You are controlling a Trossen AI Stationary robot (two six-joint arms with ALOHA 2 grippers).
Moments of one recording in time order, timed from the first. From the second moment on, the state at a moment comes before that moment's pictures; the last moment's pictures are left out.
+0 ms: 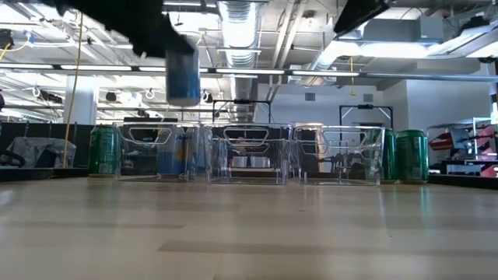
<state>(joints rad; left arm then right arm) 0.18 0.88 0.68 -0.03 -0.42 0.05 0.29 1.29 1.27 -0.97 0.97 0.40</state>
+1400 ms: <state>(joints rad) 0.54 1.02 0.22 0.47 -0.32 0.02 0.17 1.20 0.80 0.11 0.68 0.14</state>
